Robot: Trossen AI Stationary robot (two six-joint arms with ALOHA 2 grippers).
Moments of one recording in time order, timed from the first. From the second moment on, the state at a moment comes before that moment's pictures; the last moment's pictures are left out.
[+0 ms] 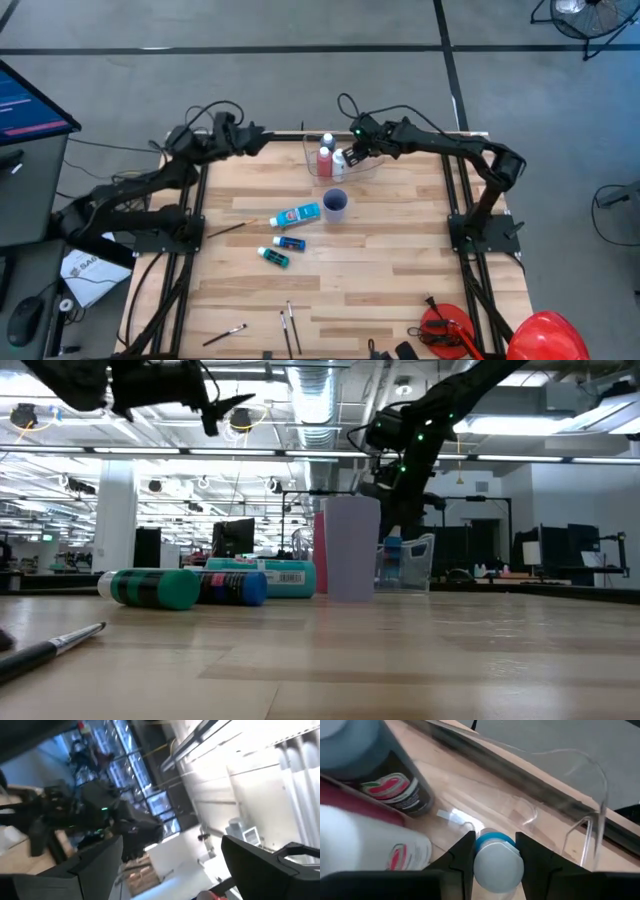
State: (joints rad) left arm 0.69 0.99 0.55 0.81 0.46 -1.36; right arm -0.53 1.75 1.27 -0.54 0.29 0.38
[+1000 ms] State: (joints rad) left arm 0.49 1.00 0.53 0.81 0.23 -1.28; right arm -0.58 1.79 1.27 -0.54 0.31 0.50
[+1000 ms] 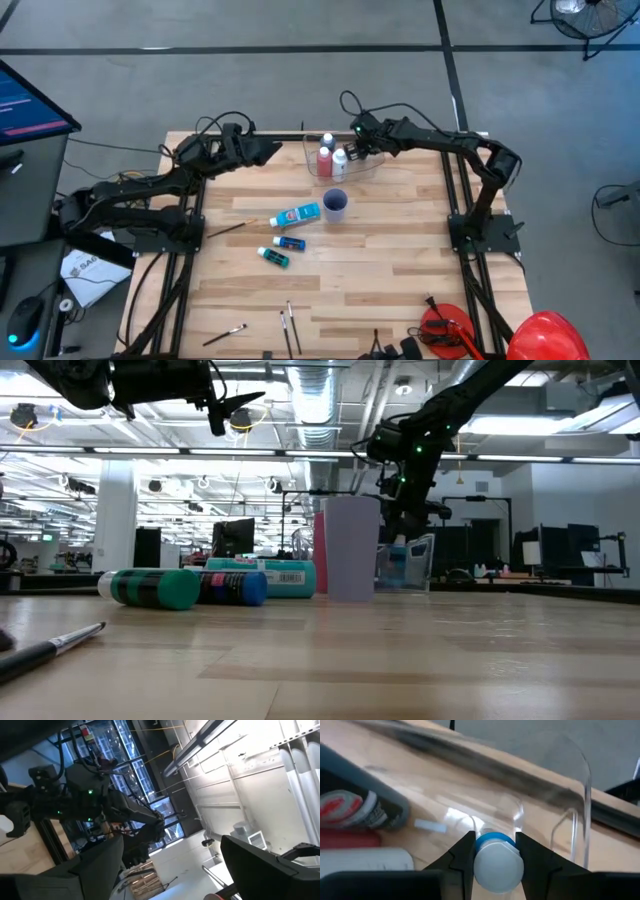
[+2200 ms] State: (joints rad) left arm 0.44 1.00 0.53 0.81 0.16 -1.23; right arm -0.61 1.82 1.27 -0.51 0.26 0.47
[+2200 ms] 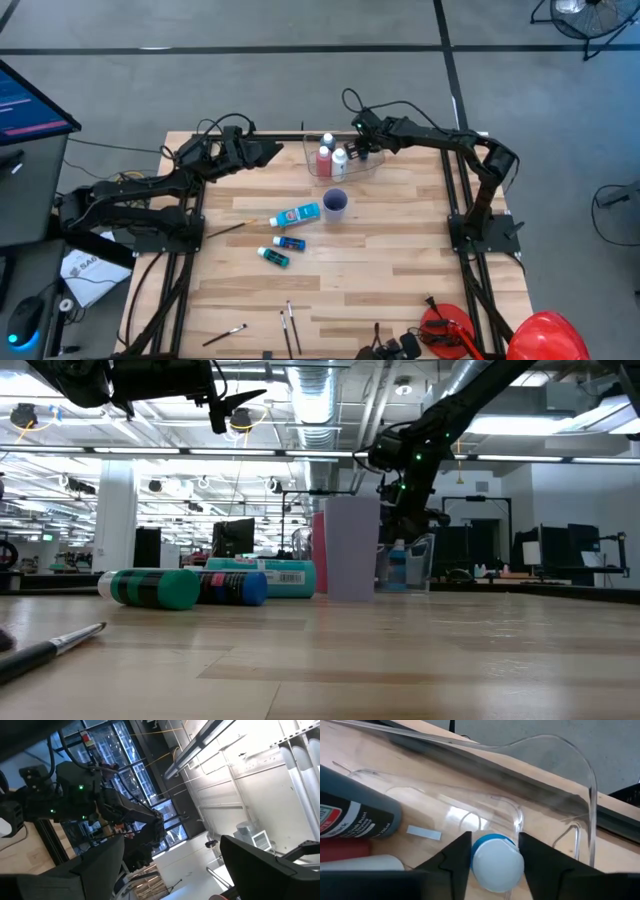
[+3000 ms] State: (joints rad) left arm 0.44 1.00 0.53 0.80 0.17 -1.23; right arm -0.61 1.82 1.35 -0.52 0.26 0.41
